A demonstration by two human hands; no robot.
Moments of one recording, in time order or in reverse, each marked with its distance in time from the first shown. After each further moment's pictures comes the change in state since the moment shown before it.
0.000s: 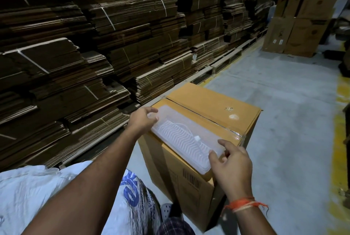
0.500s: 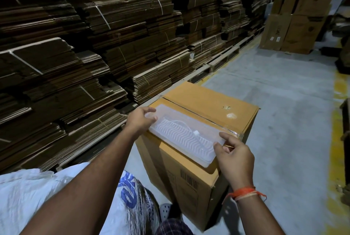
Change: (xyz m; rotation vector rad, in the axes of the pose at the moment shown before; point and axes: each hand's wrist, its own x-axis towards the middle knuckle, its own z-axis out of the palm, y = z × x) left_hand 0.001 0.006 0.005 -0.083 -0.018 -0.015; right_hand 0.027 0.013 0.003 0.367 -0.040 0.155
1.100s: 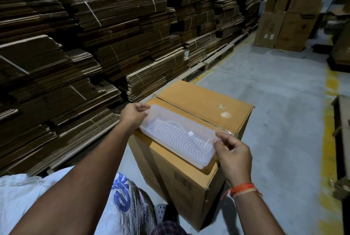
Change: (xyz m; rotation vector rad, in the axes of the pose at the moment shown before) left_hand 0.032 -0.002 0.010 -0.147 0.048 -0.081; right_hand 0.021 0.001 -0.003 0.479 -0.040 0.223
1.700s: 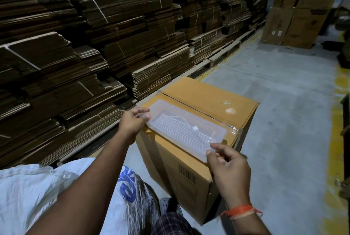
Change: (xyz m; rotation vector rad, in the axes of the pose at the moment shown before) left_hand -0.039 -0.027 -0.010 -0.321 0.000 -0.090; right_hand -0.059 0.018 0.000 -0.237 -0.025 -0.109
